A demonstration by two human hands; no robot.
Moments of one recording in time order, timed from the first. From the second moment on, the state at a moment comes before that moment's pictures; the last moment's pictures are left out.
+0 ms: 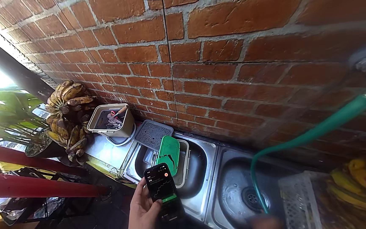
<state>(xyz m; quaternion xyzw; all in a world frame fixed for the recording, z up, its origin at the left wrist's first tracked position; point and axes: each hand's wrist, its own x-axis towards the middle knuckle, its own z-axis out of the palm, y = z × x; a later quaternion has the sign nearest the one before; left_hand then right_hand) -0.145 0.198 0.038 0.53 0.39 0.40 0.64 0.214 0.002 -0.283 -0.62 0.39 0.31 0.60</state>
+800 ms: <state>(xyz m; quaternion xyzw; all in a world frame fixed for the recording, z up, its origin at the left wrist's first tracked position) -0.136 0.187 0.030 0.50 0.42 0.39 0.64 0.220 -0.012 -0.292 -0.50 0.40 0.29 0.71</state>
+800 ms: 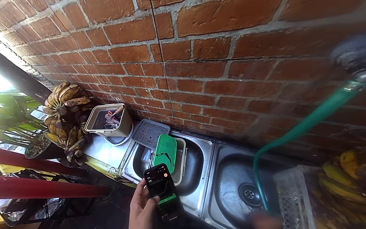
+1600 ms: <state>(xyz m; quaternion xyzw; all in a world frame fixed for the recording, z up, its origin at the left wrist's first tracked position) -0.096 0.182 0.019 0.29 0.52 0.34 0.72 0.225 0.041 -0.216 -0.87 -0.09 0.35 0.34</state>
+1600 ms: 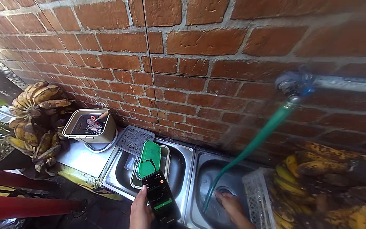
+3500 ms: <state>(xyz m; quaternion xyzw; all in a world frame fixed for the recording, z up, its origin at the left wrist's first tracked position) -0.109 0.192 0.022 0.29 0.51 0.34 0.74 0.309 0.161 0.171 -0.65 -0.37 -0.07 0.66</state>
